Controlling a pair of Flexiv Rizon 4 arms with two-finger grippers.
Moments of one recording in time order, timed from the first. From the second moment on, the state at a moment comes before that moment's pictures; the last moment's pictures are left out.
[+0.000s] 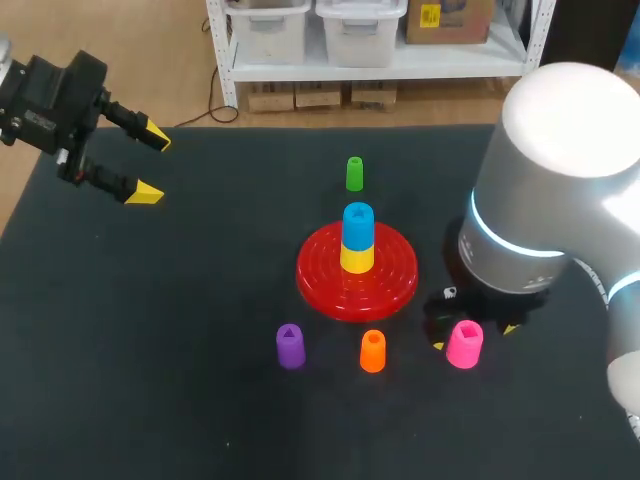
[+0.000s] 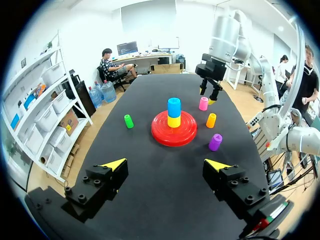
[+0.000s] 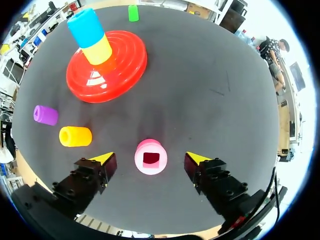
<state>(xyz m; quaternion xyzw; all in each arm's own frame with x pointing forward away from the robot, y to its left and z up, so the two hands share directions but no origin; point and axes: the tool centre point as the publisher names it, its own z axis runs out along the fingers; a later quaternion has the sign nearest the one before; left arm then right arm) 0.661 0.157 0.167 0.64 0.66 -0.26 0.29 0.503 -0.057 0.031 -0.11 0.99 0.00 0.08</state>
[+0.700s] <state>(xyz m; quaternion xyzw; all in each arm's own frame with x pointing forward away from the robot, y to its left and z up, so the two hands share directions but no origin) 0.661 0.157 0.167 0.64 0.66 -0.26 0.29 0.502 -0.059 0.024 -0.09 0.99 0.01 0.06</state>
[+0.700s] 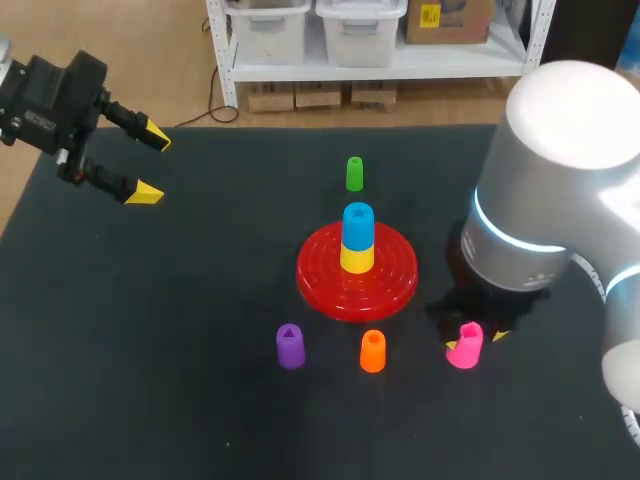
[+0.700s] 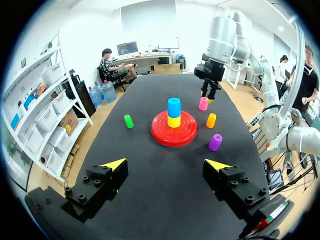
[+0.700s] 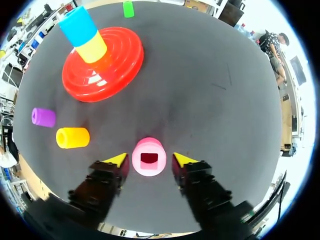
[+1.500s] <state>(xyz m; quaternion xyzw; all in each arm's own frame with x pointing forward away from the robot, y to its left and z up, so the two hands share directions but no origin) 0.661 0.157 0.167 0.64 0.66 -0.26 0.29 0.587 -0.014 0.168 -0.10 0.99 0.02 0.13</state>
